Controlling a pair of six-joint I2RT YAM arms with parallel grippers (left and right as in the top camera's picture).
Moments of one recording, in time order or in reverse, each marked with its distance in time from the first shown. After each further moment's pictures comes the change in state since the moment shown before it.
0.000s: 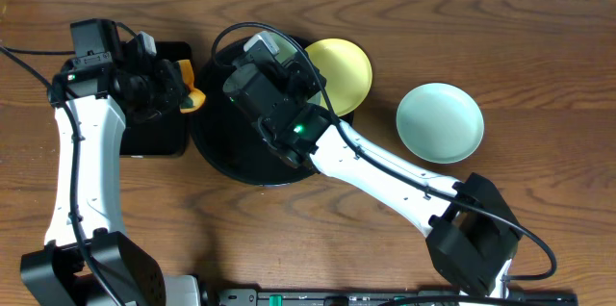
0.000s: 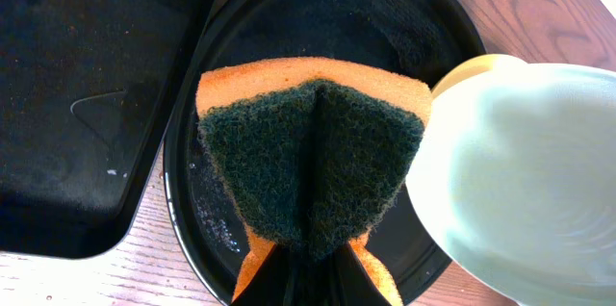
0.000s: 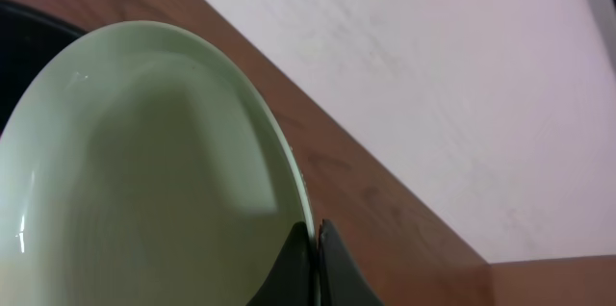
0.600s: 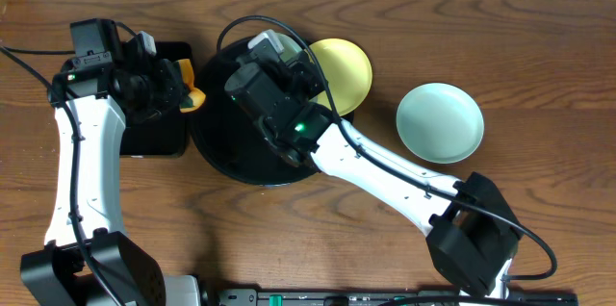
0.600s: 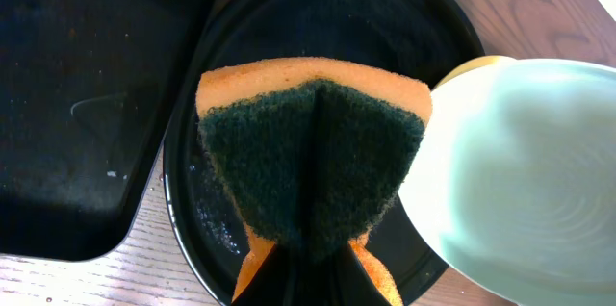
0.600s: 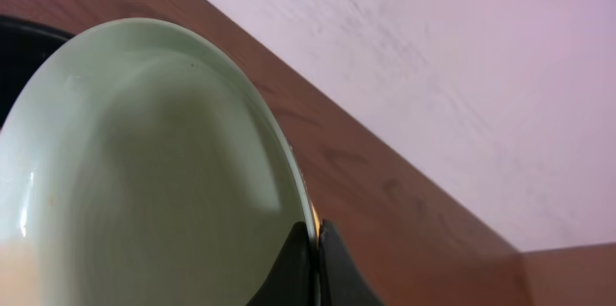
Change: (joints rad) left arm 0.000 0.000 0.000 0.004 0.000 0.000; right arm -0.006 0.000 0.000 -0.004 -0.019 0.076
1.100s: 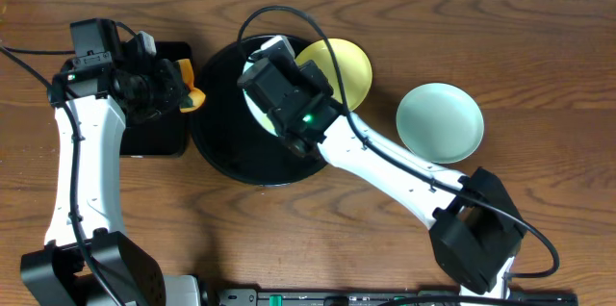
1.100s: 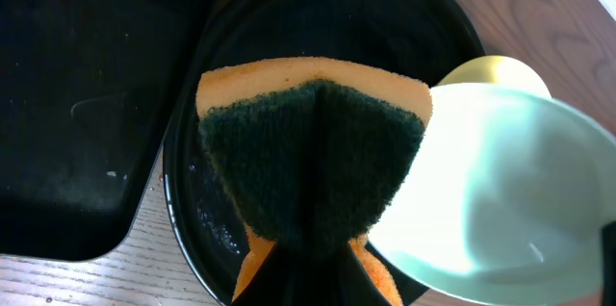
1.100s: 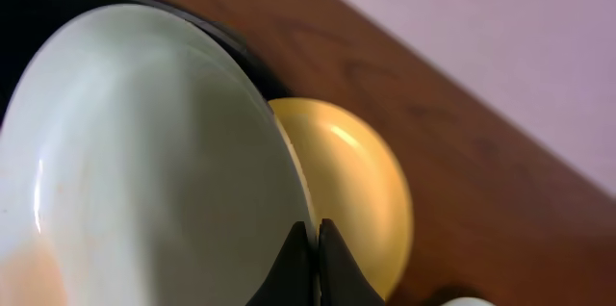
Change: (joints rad) left arm 0.000 0.000 0.000 0.000 0.000 0.000; right arm -0.043 0.000 0.000 -0.135 -0.219 0.211
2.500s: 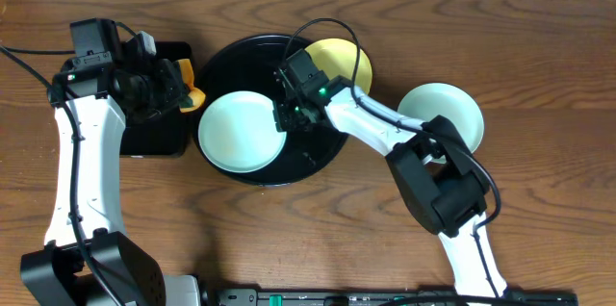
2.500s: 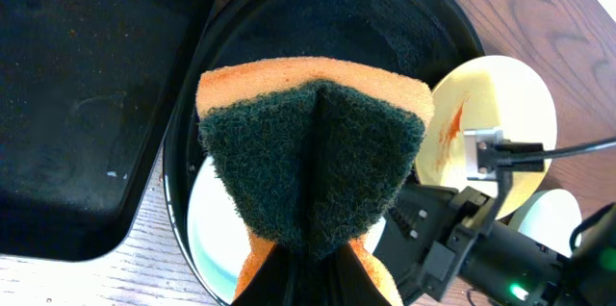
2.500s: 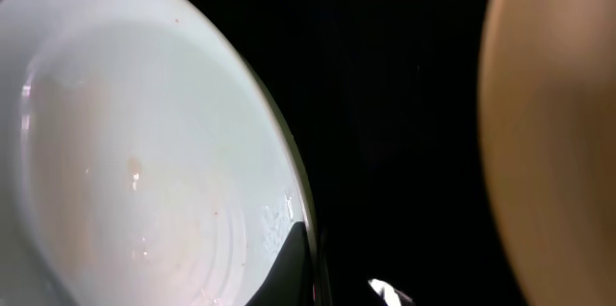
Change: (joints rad) left arm 0.000 0.000 0.001 0.000 0.000 0.000; right arm -0.201 0.286 0.012 0.037 -1.021 0.441
